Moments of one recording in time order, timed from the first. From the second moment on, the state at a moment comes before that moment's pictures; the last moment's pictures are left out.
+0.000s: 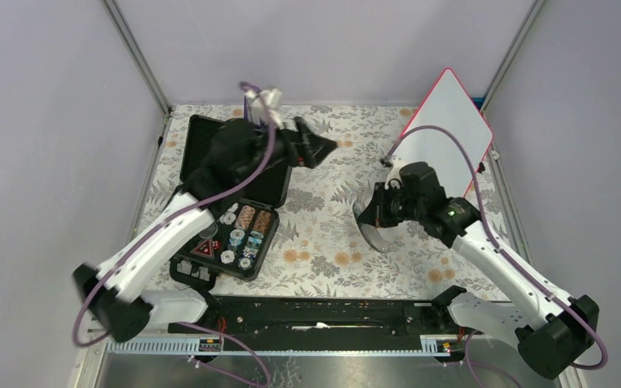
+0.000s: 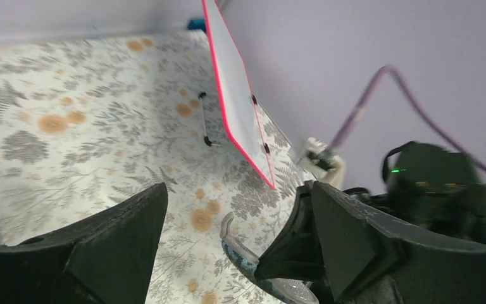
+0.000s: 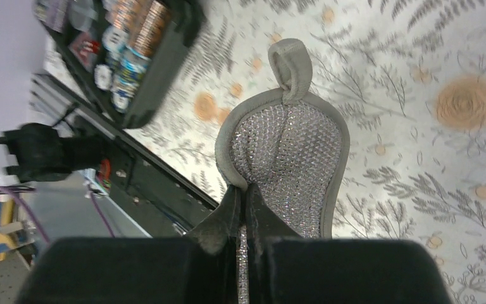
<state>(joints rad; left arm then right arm) -0.69 1.30 1.32 -0.13 0.20 -0.55 0.55 1.02 0.94 -0.60 -0.30 0.50</state>
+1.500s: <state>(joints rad) -0.68 0.75 1.22 -0.36 -0.17 -0.36 0.60 0.63 1.19 -0.69 0.02 0.37</state>
